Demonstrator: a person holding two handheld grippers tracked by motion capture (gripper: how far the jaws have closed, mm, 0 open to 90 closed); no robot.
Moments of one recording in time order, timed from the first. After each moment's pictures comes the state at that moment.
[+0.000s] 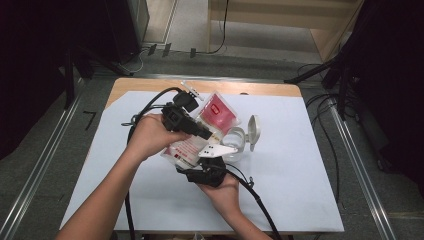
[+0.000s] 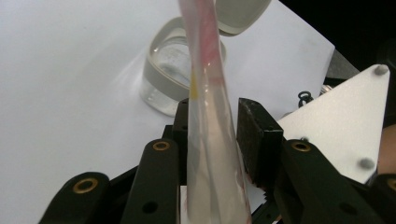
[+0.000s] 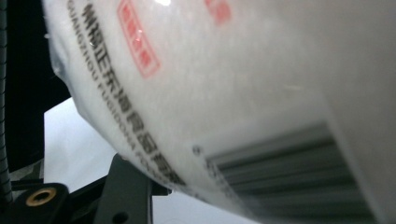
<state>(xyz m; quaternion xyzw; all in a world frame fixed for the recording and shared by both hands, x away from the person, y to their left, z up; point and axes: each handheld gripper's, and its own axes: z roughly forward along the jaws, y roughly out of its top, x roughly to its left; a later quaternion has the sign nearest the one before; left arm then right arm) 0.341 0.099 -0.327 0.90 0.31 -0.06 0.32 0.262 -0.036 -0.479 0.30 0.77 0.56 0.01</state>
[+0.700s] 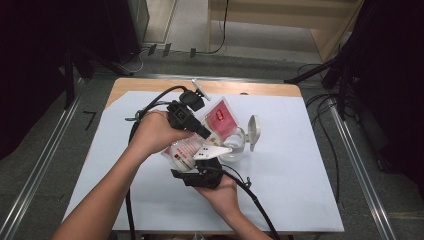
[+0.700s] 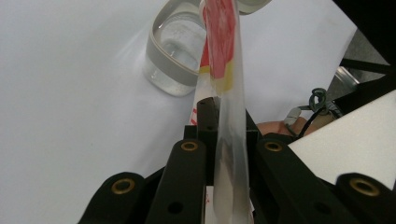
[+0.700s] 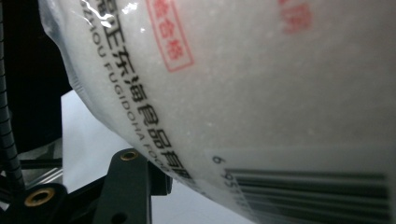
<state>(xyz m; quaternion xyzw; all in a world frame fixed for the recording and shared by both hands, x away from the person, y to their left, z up) 0.346 0.076 -0.323 0.91 0.33 -0.07 0.24 0.258 -0.027 -0.476 0.28 0.79 0.54 -0.02</state>
